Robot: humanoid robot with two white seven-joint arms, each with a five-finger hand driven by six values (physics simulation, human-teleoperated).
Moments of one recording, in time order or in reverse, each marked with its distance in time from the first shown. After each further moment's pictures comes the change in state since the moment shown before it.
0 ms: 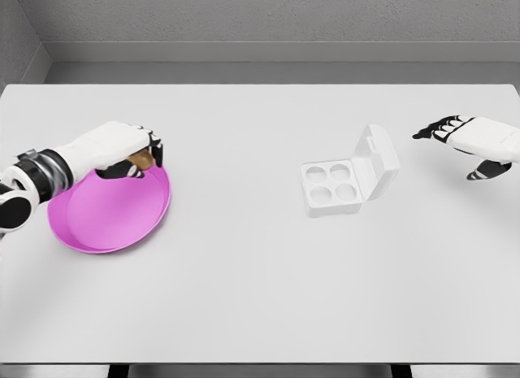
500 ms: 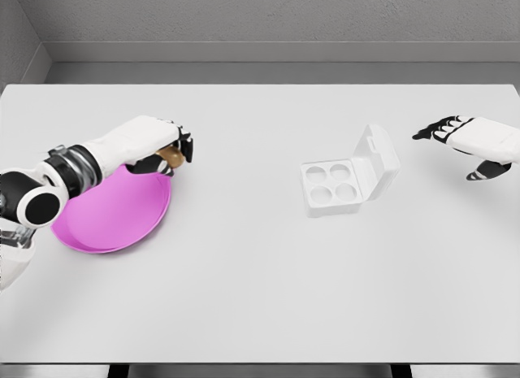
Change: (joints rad) left arm -0.029 -0.117 -0.012 0.000 -0.003 -0.006 0.000; right arm 0.002 0.000 0.000 -0.002 0.000 0.000 0.000
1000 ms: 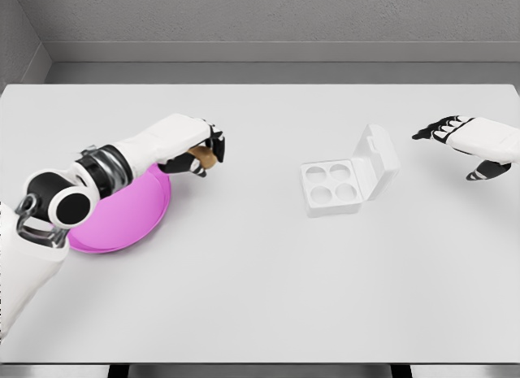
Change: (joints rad) left arm -0.014 -0.122 -0.008 0.000 -0.002 -0.001 0.000; right arm 0.000 0.000 0.000 -0.001 0.000 0.000 0.000
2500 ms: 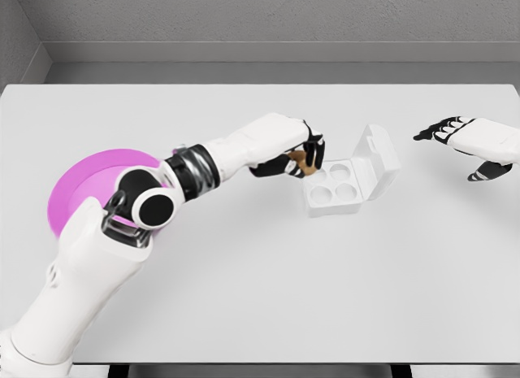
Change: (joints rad) left arm -0.072 -0.266 -0.125 0.001 -0.003 0.001 0.000; right arm 0.002 -0.001 0.000 0.004 0.003 0.000 0.000
